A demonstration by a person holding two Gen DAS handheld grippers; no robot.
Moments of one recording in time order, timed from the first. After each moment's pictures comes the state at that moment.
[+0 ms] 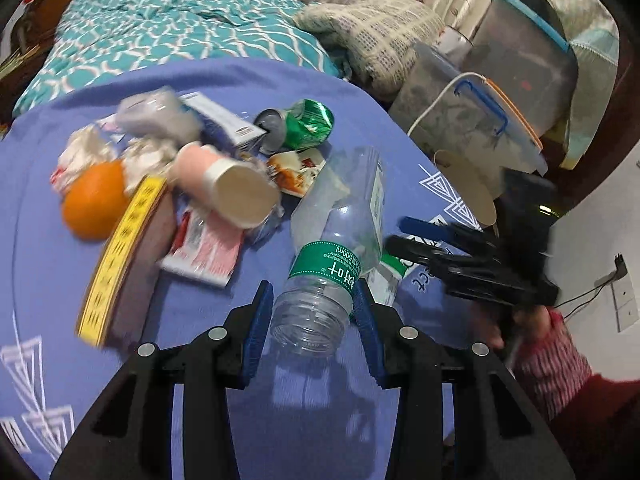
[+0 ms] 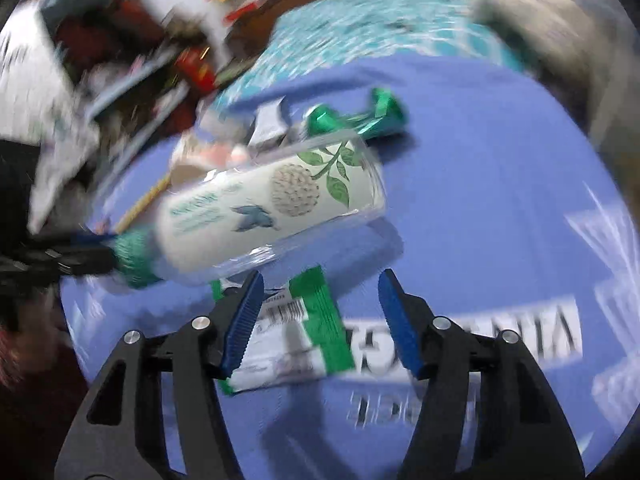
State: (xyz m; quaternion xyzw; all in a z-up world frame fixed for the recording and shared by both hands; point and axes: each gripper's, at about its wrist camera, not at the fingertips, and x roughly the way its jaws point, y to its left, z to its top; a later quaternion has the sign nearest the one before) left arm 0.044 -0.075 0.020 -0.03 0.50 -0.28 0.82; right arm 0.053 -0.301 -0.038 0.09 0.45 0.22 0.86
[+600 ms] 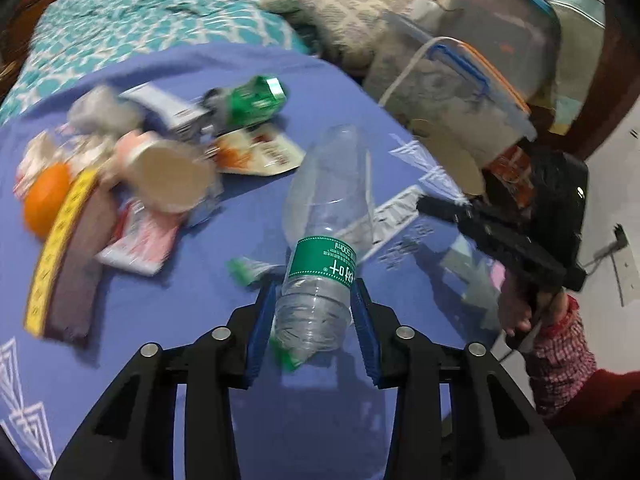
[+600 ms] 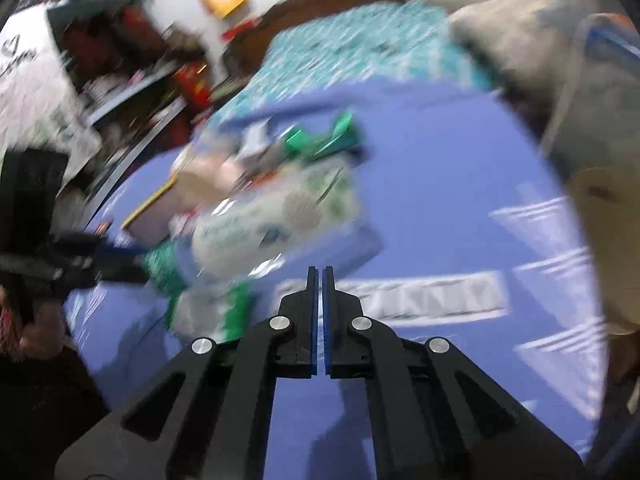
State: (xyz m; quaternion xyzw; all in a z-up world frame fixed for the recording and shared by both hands) left arm 0.030 -0.134 0.010 0.01 0.51 -0.32 0.80; right arm -0.007 -0.380 -0.013 0.12 0.40 0.16 0.90
